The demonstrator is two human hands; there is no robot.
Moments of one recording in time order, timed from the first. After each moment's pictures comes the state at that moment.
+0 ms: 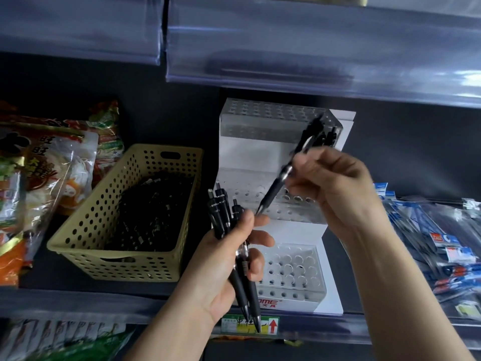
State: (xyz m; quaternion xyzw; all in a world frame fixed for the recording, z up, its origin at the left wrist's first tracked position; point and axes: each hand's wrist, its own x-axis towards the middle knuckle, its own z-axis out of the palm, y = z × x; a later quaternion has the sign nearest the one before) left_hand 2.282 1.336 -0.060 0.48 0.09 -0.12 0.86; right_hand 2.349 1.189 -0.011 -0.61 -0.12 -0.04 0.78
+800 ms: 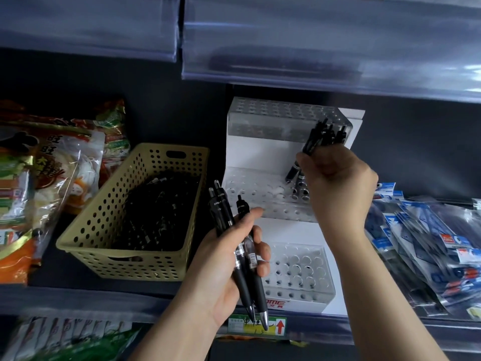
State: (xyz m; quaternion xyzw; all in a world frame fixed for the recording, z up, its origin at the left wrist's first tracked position) left_hand 2.280 1.342 -0.059 0.42 0.10 -0.10 0.90; right_hand 2.368 1.204 -0.038 -0.80 -0.02 -0.42 0.44
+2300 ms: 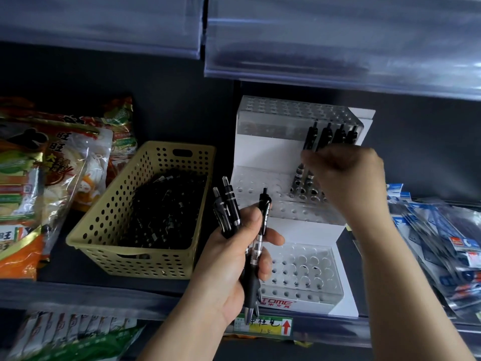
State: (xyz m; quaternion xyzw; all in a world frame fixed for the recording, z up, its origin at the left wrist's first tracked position) left_hand 2.278 1.343 -0.058 0.49 0.09 -0.04 0.87; right_hand 2.368 1.196 -0.015 -0.88 -0.04 -0.28 0.37
